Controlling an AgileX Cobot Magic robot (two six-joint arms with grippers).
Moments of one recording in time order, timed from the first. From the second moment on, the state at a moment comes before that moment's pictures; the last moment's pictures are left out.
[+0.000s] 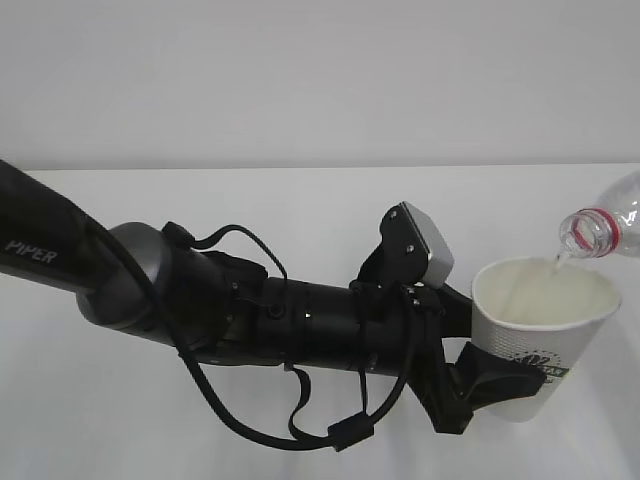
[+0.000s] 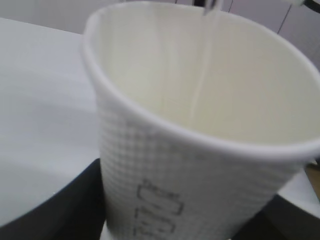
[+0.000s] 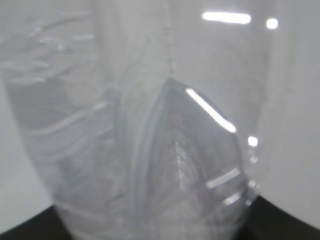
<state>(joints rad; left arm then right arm) -0.82 2.15 -1.10 0.92 -0.89 -0.68 0.02 1.16 -0.21 0.01 -0.75 -1.56</state>
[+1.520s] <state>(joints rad) -0.82 2.15 -1.10 0.92 -0.89 -0.68 0.02 1.16 -0.21 0.01 -0.75 -1.57</state>
